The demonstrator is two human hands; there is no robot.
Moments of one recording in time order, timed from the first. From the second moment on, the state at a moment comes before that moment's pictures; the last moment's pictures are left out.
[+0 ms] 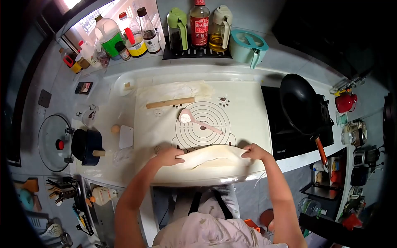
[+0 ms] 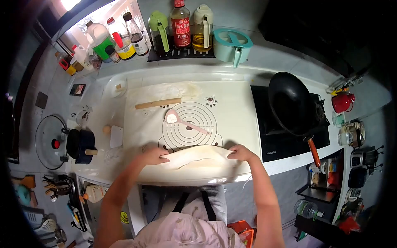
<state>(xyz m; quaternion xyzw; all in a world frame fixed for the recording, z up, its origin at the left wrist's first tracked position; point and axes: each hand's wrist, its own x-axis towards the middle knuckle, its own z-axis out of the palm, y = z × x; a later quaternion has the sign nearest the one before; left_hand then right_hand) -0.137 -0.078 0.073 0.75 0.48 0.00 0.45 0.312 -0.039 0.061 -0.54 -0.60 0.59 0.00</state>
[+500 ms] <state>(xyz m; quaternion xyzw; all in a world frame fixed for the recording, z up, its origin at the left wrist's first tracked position) -0.131 -0.083 0.145 0.70 0.46 0.06 0.54 0.313 -0.021 0.109 -0.45 -0.59 0.67 -0.01</state>
